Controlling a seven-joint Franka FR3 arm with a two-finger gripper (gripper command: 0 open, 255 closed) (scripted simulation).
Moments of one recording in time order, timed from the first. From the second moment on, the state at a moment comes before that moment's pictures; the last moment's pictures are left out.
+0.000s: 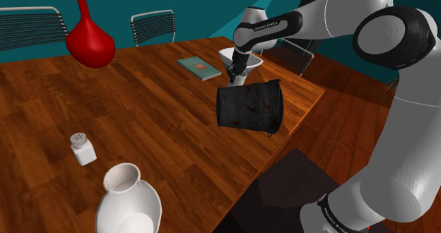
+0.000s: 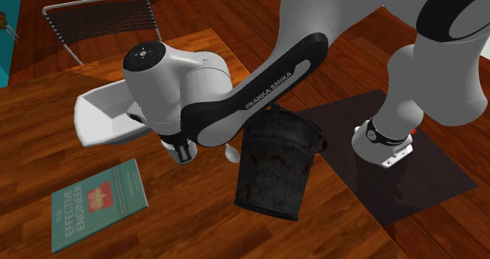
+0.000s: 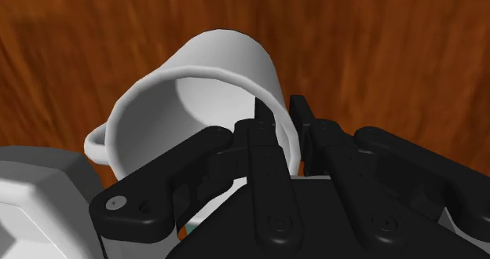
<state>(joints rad) -0.10 0.43 -0.03 -1.72 -0.05 2.19 -0.21</state>
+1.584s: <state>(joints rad) -0.10 0.34 -0.03 -1.56 -0.05 1.94 -0.23</state>
